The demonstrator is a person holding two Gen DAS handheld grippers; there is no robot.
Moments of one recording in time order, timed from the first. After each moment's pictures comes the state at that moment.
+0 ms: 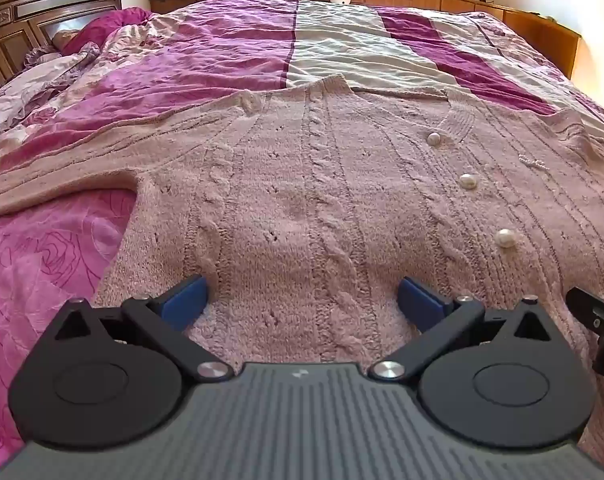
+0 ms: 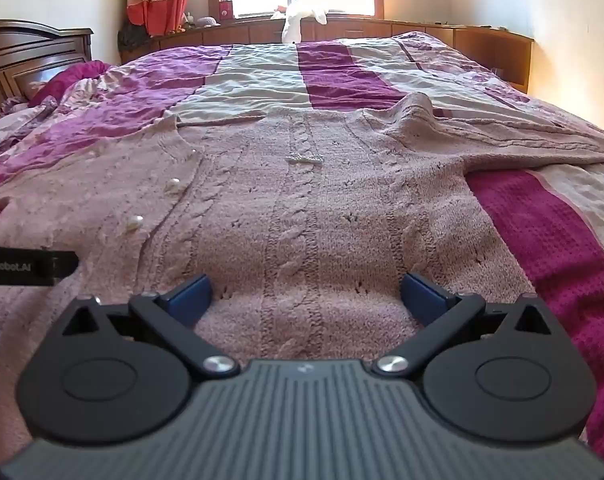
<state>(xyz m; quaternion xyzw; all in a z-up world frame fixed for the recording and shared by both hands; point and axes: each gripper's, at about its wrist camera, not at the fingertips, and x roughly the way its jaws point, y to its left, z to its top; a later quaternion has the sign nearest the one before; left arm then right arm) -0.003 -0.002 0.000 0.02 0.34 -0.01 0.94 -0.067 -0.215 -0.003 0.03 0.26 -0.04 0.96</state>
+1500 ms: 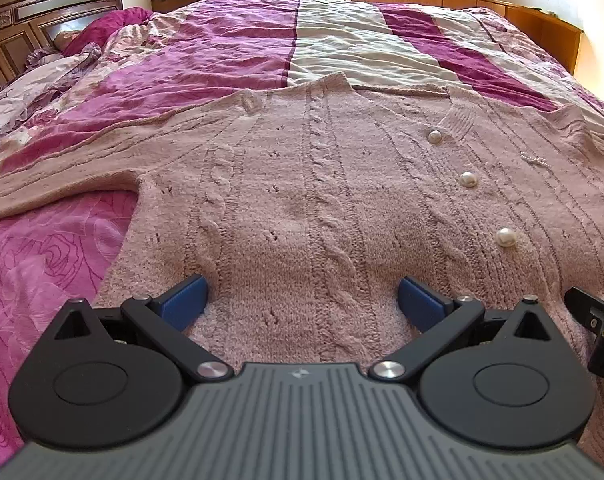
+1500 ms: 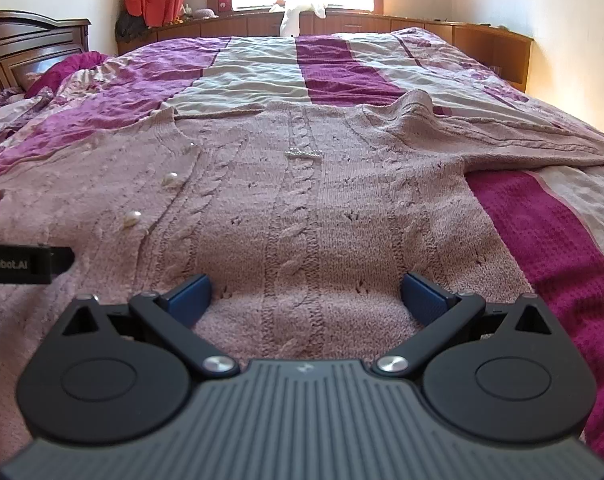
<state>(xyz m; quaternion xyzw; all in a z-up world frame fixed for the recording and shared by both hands) -0.001 -0.002 0.002 0.02 0.35 0.00 0.94 -0.064 -0.212 0.001 0.02 0.28 -0.05 0.96</state>
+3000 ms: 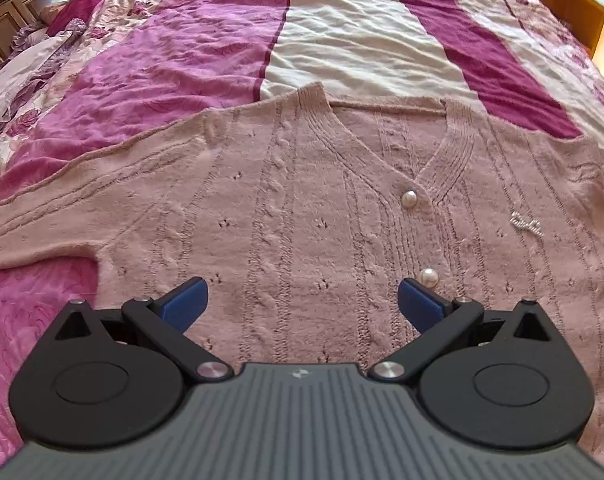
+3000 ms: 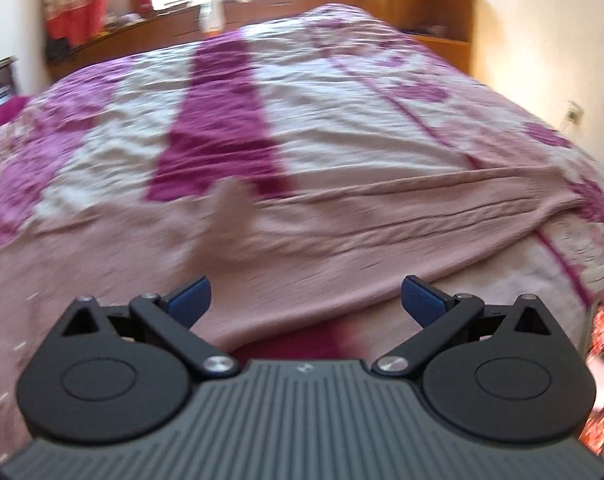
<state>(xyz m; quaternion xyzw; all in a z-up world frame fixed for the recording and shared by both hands) 0.086 -0.053 0.068 0.02 0.44 0.02 0.90 0.036 -0.434 0.085 0.10 0.32 -0.14 0.93</state>
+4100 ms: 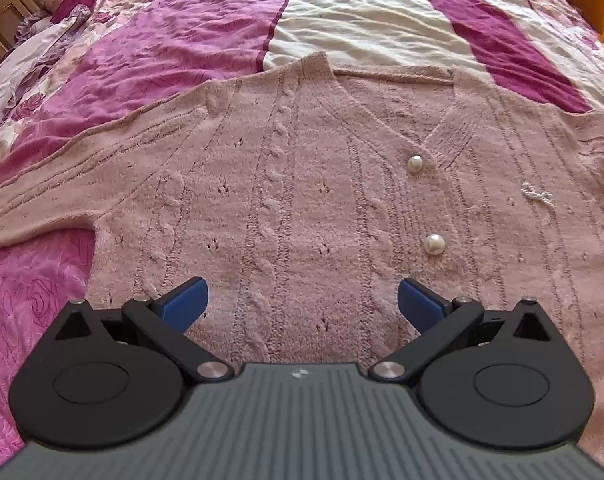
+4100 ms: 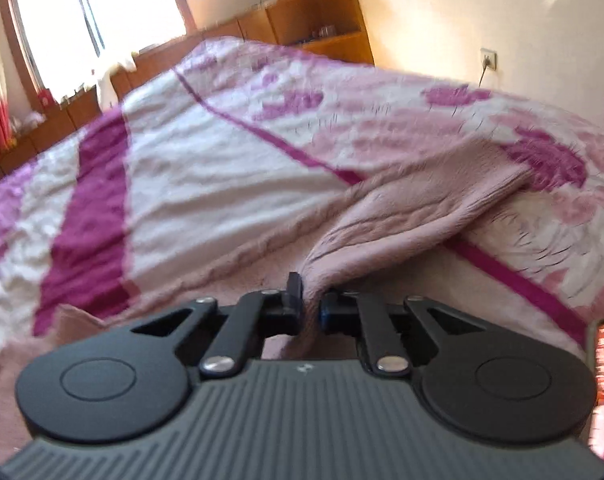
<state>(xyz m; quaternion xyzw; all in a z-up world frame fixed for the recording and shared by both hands) 0.076 -0.053 0.055 0.02 0.46 0.03 0.89 0.048 -0.536 0.063 0.22 0.23 -0.22 0.92</state>
